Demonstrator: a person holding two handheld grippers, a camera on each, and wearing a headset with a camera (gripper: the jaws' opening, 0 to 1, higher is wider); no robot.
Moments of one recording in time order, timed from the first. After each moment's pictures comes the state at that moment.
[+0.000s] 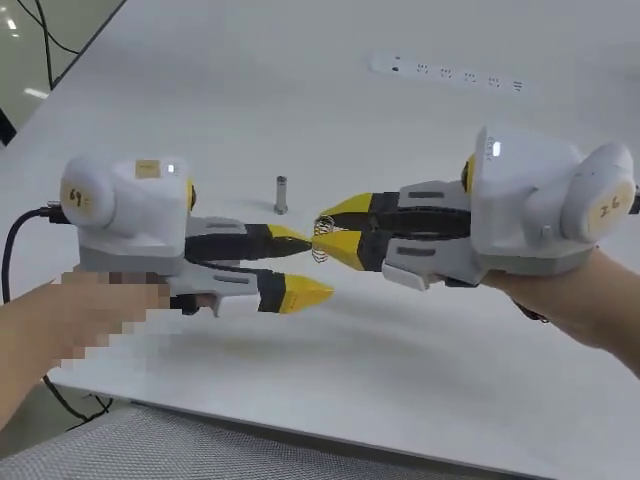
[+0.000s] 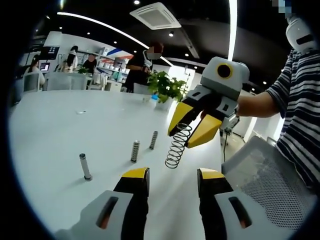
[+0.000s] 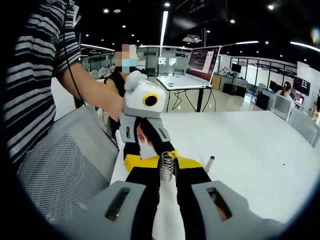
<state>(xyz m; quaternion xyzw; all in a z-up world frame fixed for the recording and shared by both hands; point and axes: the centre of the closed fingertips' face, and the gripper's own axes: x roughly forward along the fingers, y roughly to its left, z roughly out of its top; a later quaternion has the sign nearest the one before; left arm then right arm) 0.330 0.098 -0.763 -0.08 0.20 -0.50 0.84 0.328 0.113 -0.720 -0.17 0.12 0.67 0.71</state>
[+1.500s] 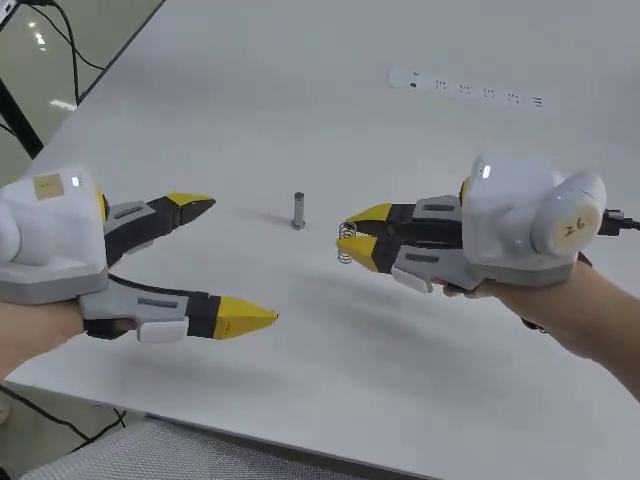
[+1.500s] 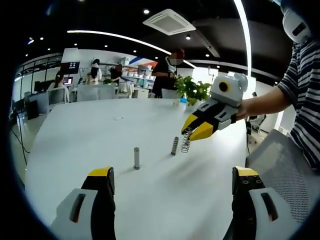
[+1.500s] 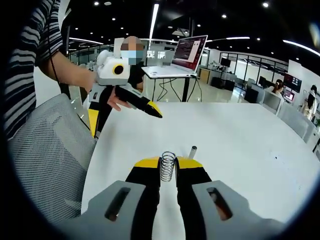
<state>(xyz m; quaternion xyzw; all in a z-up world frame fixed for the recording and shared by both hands) 0.332 0.183 -0.759 -0.02 0.18 -0.40 0.90 0.373 0.117 -0.751 -0.20 0.14 0.63 0.74</state>
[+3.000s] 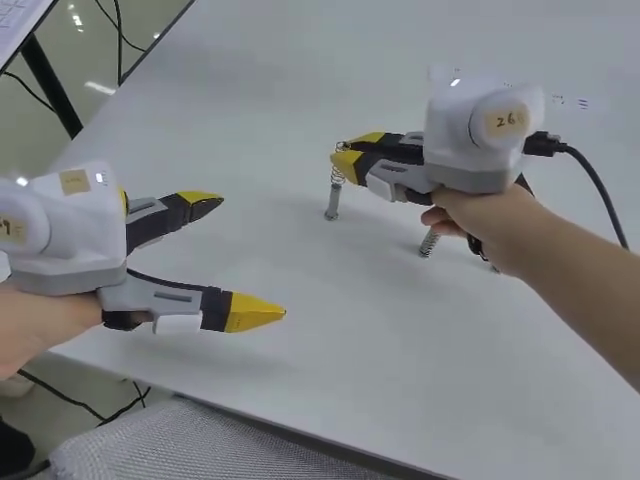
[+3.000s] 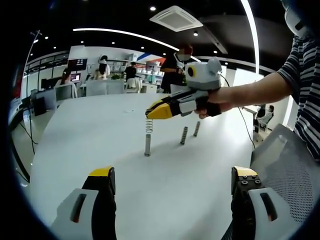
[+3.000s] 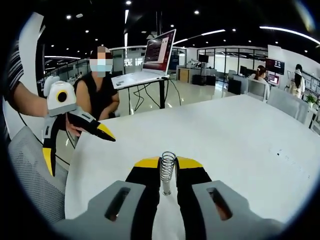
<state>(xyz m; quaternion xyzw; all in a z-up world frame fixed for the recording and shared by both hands) 0.322 0.210 -0.776 -0.02 0.19 -0.36 0.91 0.441 0.179 -0.754 -0.13 0.16 0.56 0.80</state>
